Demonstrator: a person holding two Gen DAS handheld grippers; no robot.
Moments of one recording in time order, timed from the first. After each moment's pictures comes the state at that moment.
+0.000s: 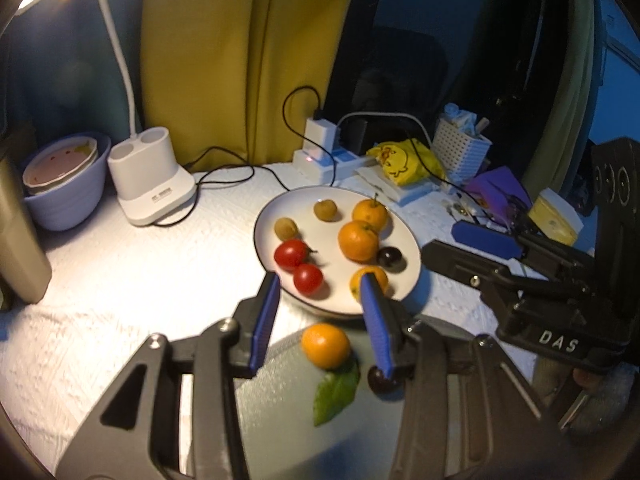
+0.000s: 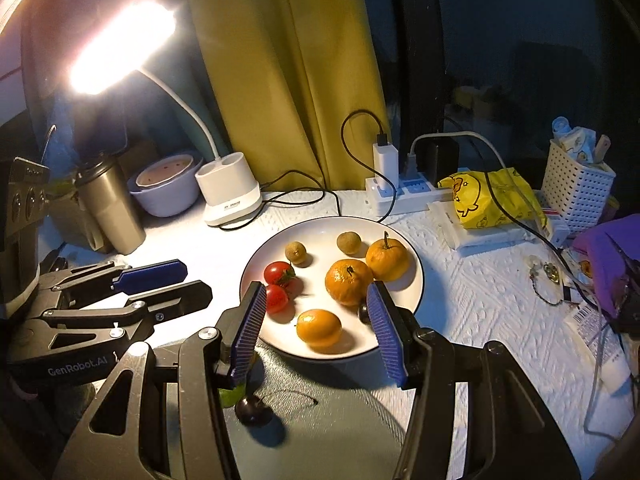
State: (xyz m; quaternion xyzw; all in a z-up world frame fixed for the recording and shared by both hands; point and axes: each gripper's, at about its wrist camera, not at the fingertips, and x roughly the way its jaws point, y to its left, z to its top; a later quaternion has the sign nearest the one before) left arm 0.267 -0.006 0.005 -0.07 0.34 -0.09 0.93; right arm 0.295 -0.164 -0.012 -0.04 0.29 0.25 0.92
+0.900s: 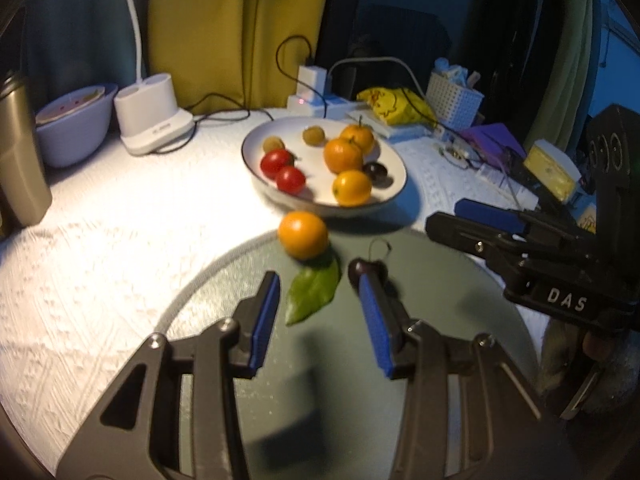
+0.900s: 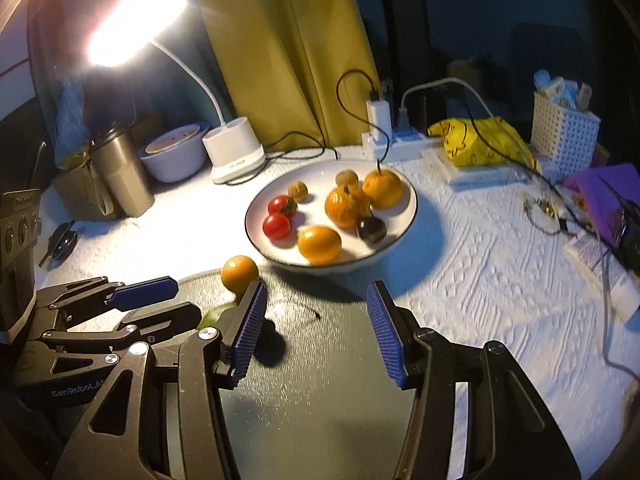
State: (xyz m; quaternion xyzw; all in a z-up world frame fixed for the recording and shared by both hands) left arm 0.217 -0.028 -0.042 -0.06 0.38 -0.09 0.92; right arm 0.254 -0.188 -0.052 -0.02 0.32 0.25 0.91
